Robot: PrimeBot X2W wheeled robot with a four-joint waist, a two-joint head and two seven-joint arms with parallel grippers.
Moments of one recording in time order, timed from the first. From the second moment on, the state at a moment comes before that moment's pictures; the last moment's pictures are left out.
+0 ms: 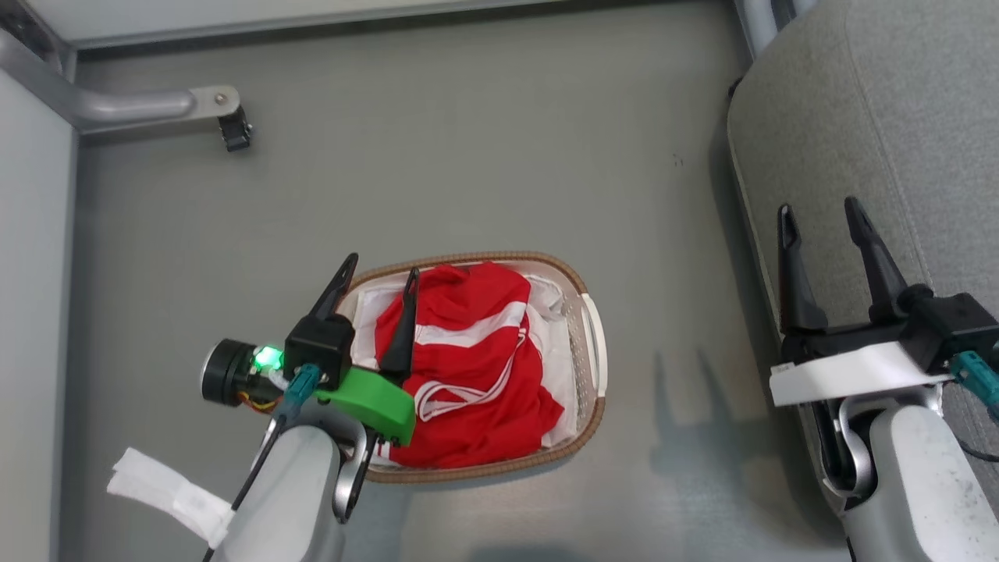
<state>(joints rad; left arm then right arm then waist) -0.37 0.05 -0.30 0.45 -0.10 -0.08 -0.26 -0.24 -0.05 -0.02 0.07 0.15 0.13 -0.26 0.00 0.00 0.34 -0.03</state>
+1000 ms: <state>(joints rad) -0.92 0.20 -0.48 1.09 0.07 -0.08 -0.26 -0.44 -0.05 0.01 0.00 0.36 0.13 -0.26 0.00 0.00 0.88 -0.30</state>
